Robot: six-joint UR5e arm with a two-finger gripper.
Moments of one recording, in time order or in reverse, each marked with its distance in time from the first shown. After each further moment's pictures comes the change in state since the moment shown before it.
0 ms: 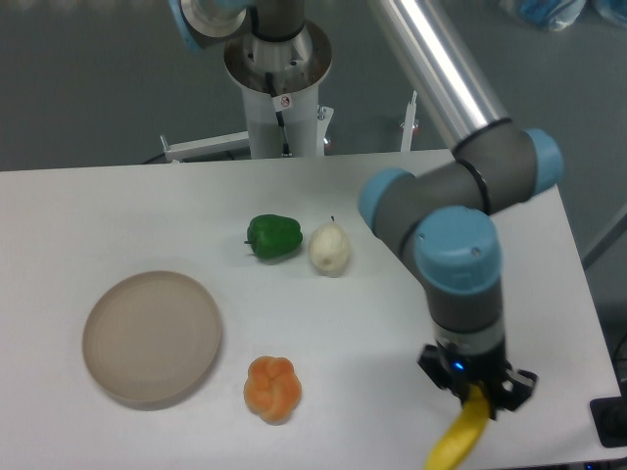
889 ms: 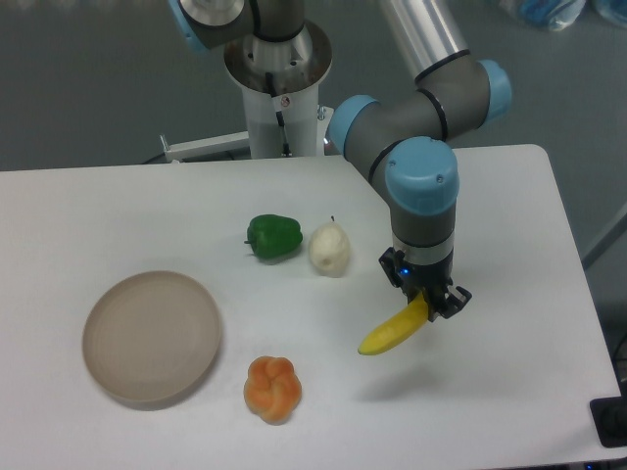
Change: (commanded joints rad) arm 0.106 0.120 -0.332 0.034 -0.115 0.298
